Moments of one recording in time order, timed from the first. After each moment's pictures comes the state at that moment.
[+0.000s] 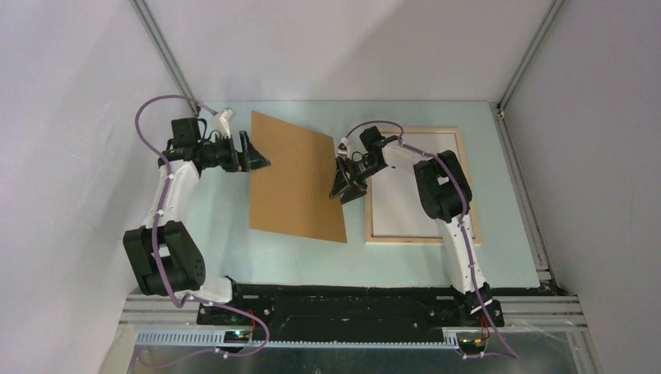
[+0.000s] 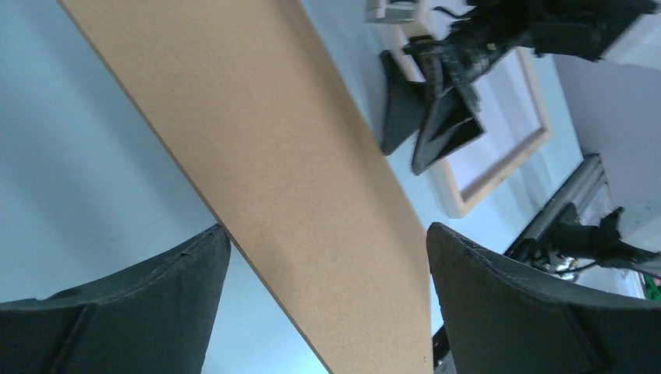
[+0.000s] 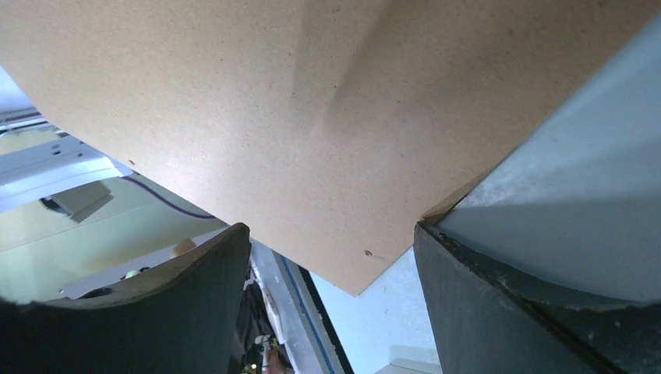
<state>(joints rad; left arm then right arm) 0.20 1.47 1.19 -0.59 0.87 0.06 0.48 2.35 1.76 -0.66 -1.02 0.20</state>
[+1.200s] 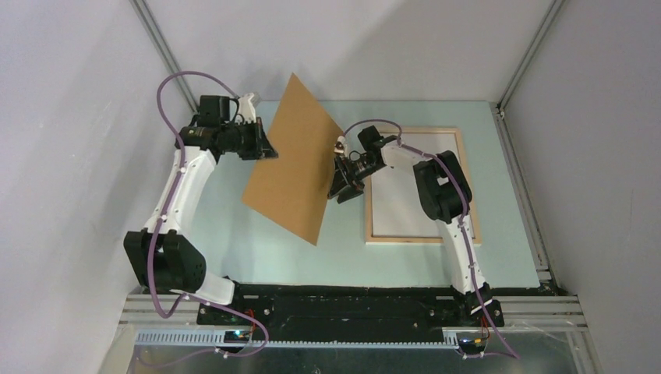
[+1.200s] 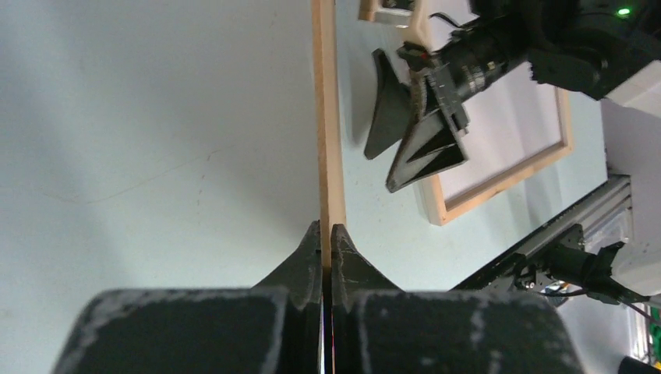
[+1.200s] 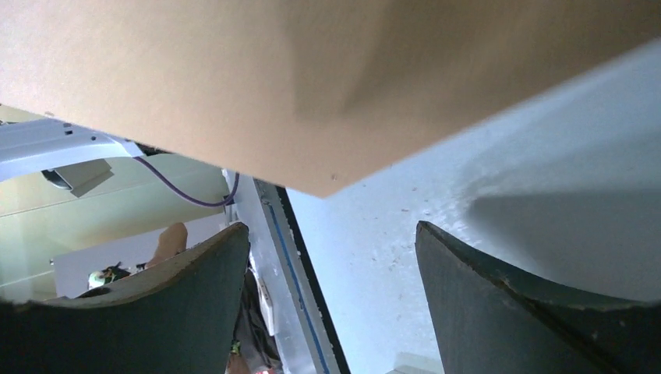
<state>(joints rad) -0.07 1.47 1.45 -0.80 0.53 -0.13 0.48 2.36 1.76 -0.65 -1.11 0.15</state>
